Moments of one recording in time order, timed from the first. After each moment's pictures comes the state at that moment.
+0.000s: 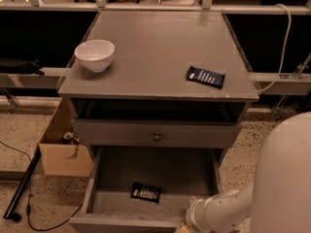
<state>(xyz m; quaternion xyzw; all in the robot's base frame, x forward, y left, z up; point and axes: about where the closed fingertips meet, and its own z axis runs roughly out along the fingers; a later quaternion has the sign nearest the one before) 0.379 -0.102 0.400 -0.47 0.86 0.12 0.17</state>
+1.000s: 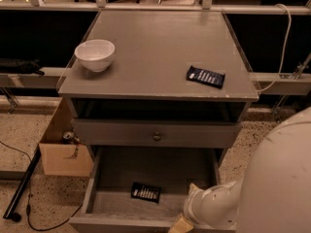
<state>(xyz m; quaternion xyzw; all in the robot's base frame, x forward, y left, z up) 0.398 -0.096 0.464 -0.49 0.85 0.06 0.20</state>
